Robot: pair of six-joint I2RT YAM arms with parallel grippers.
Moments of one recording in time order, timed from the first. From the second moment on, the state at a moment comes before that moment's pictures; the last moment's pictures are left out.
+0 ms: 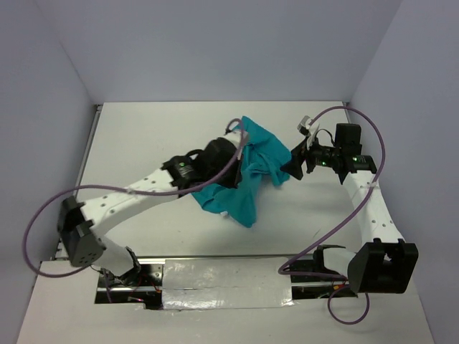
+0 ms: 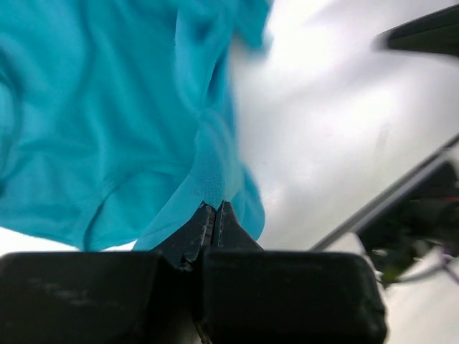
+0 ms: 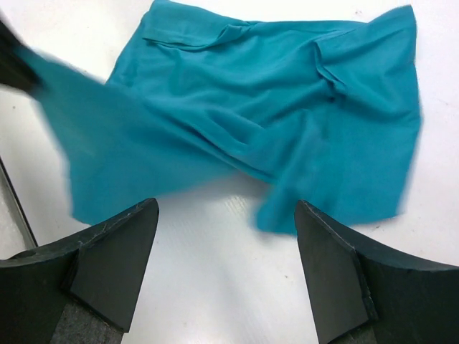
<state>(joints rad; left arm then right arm) -0.94 1.55 1.38 -0.55 -0.13 -0.47 -0.06 1.16 1.01 -0.56 -0.91 -0.56</state>
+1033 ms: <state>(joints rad) -0.87 1.07 1.61 -0.91 -0.27 -0.48 0.63 1.35 0.97 -0.27 -0.45 0.00</state>
